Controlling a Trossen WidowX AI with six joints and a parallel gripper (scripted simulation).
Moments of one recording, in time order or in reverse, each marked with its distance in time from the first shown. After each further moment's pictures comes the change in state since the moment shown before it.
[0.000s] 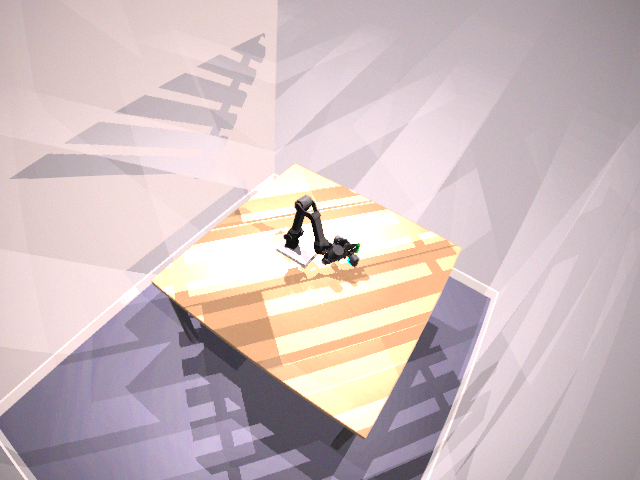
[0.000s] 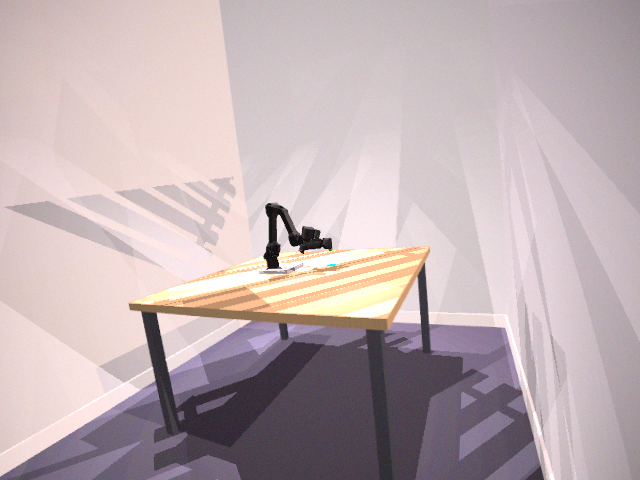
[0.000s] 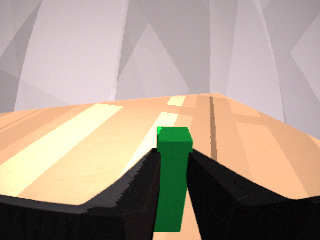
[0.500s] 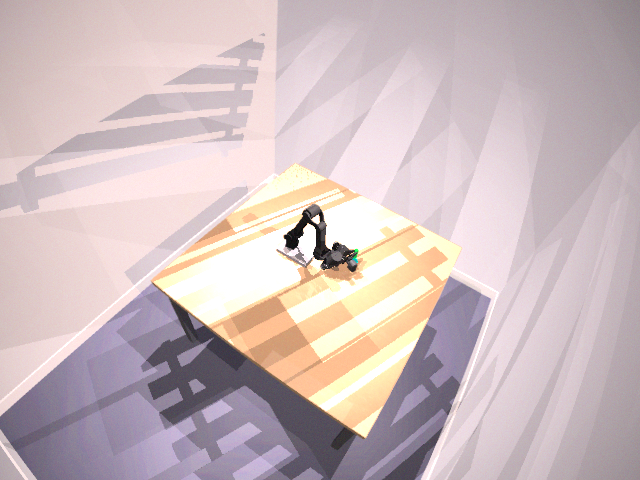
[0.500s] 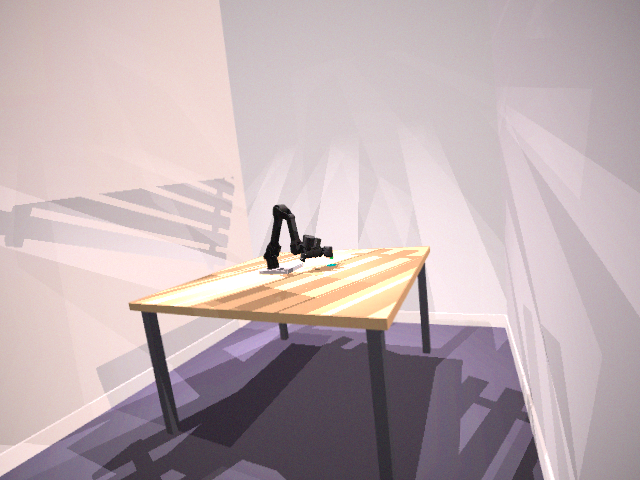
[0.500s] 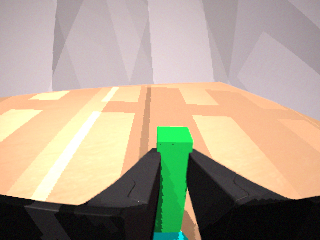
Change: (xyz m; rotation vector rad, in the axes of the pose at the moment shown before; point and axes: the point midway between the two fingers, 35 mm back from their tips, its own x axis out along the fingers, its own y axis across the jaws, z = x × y) arm 0.004 0.002 -0.049 0.001 0.000 0.000
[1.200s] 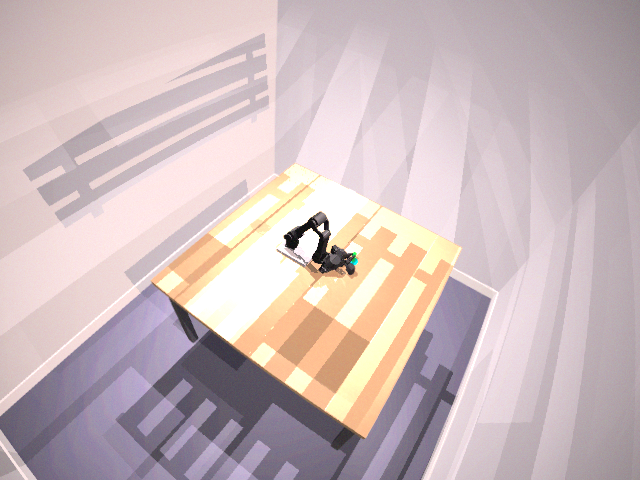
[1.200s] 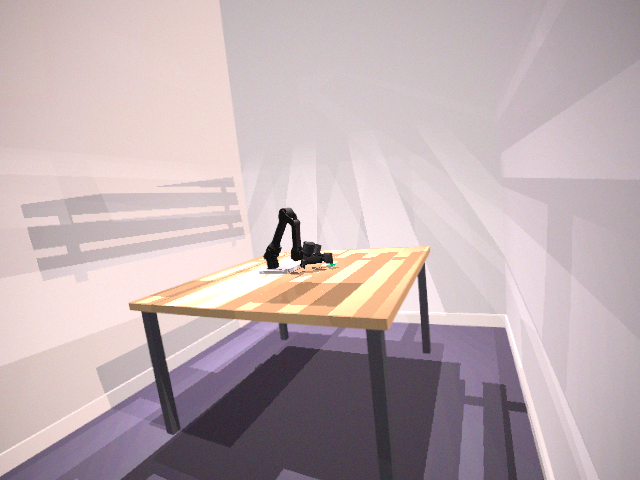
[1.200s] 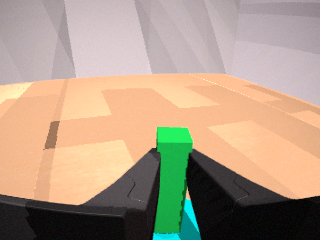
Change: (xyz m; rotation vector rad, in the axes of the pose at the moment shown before) arm 0.003 0.008 -0.036 0.001 -0.001 0.005
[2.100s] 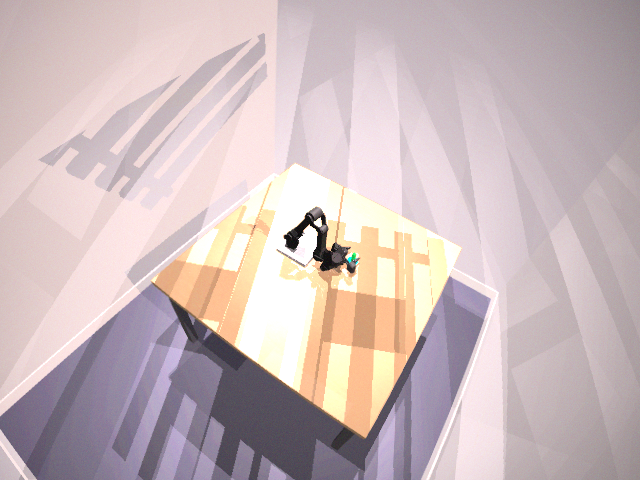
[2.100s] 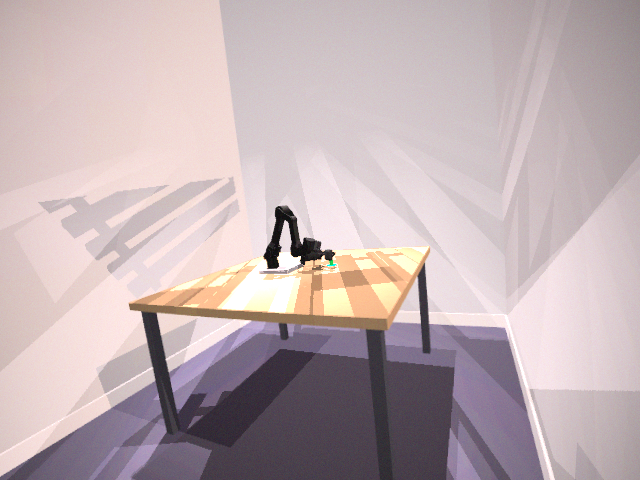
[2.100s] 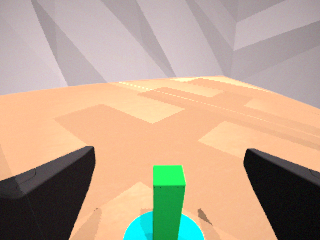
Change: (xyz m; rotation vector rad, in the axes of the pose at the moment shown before) arm -0.002 -0.003 0.020 0.024 0.005 0.000
